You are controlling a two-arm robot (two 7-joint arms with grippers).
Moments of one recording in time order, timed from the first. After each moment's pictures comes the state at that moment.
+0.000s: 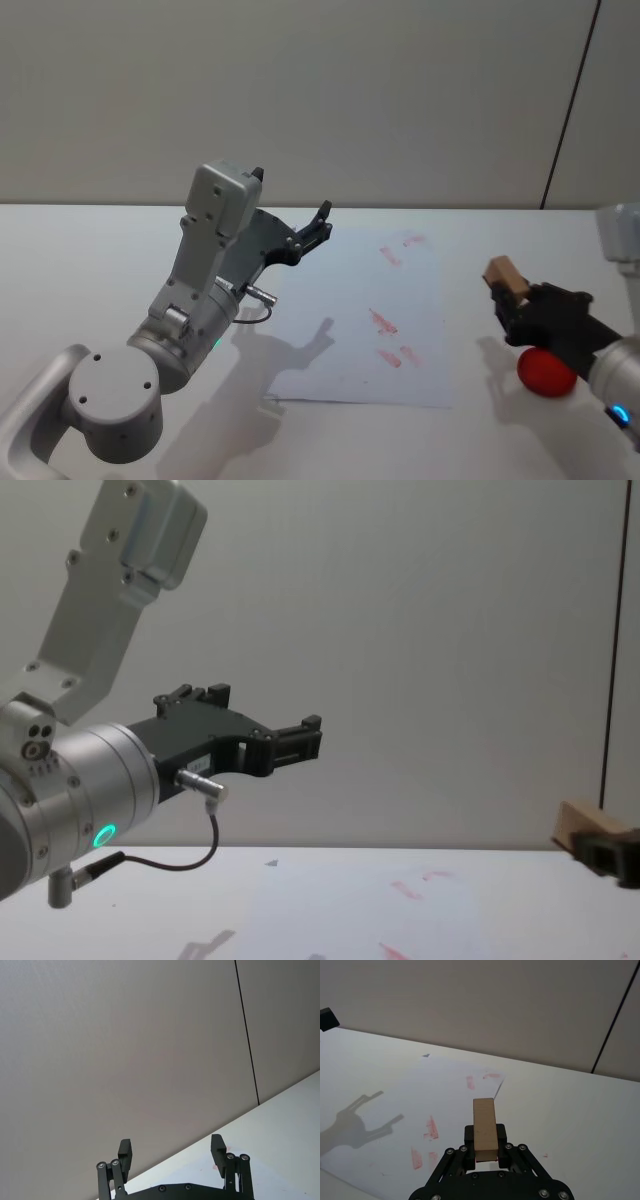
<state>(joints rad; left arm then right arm) -0.24 0.38 0.45 -1.63 -0.20 0.01 -0.01 -0.06 0.31 -0.20 -1.90 0.30 0.47 0.09</state>
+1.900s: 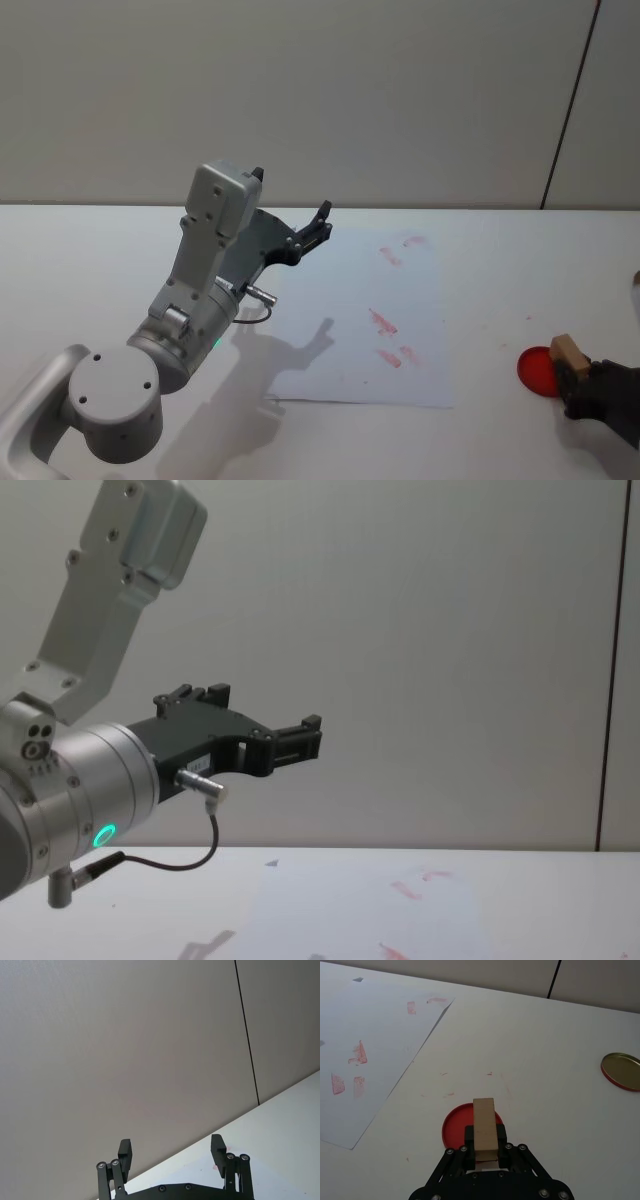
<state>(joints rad) -0.24 0.38 0.45 -1.63 -0.20 0.01 -0.01 -0.19 0.38 -0.14 -1.84 0.29 0.48 0.03</state>
